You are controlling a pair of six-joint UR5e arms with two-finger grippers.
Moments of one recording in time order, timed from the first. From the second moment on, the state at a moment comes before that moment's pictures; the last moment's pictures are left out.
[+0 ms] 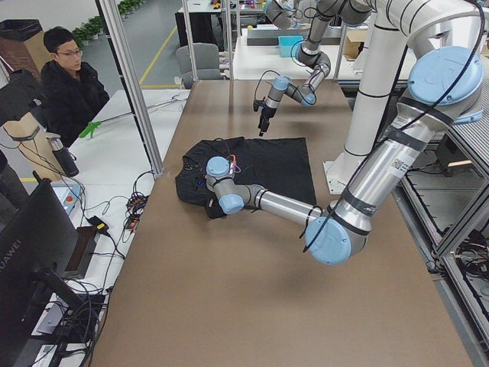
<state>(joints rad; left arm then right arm) -0.95 -2.20 -1.24 -2.30 -2.19 -0.86 0.61 -1.31 1.93 -1.26 1.65 1.13</state>
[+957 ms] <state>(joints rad) -0.83 -2.48 -1.08 -2.21 -1.96 -1.06 0.60 -1.31 1.92 -1.26 1.65 1.13</state>
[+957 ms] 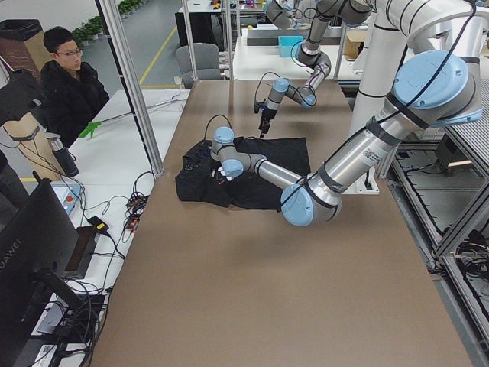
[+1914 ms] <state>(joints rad) -0.77 -2.56 -0.98 -2.22 -1.85 -1.14 0.59 -1.32 1.91 -1.26 1.65 1.13</state>
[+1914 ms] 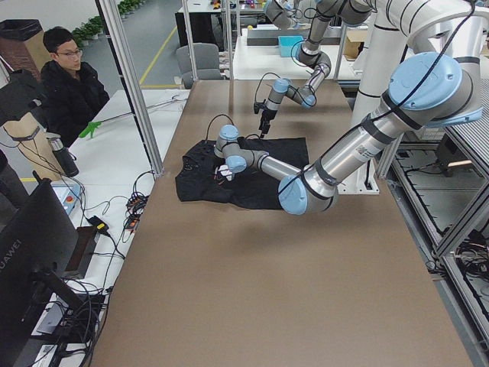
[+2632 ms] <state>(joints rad) -0.74 -2.47 -1.14 -2.21 -1.78 -1.23 0.59 -1.31 1.91 -1.26 1.65 1.14</state>
